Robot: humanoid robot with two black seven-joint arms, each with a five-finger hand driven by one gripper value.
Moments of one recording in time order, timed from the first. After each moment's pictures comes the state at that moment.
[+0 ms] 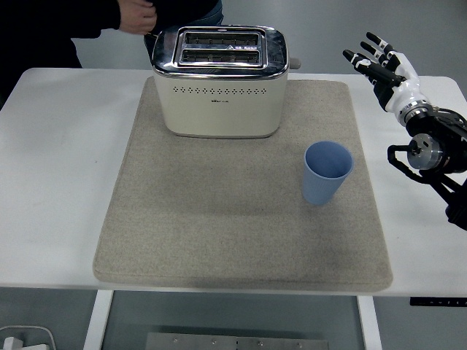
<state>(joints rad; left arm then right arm) -0.04 0.00 -0.15 -0.13 -0.08 -0.13 0.00 0.96 -0.30 0.49 0.77 -0.12 -0.16 0.27</state>
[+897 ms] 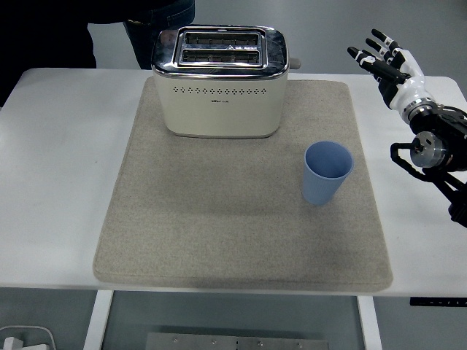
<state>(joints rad) -0.03 0.00 -0.15 -0.13 -0.08 -0.13 0.00 0.96 -0.31 0.49 0.77 -0.12 -0.19 0.27</state>
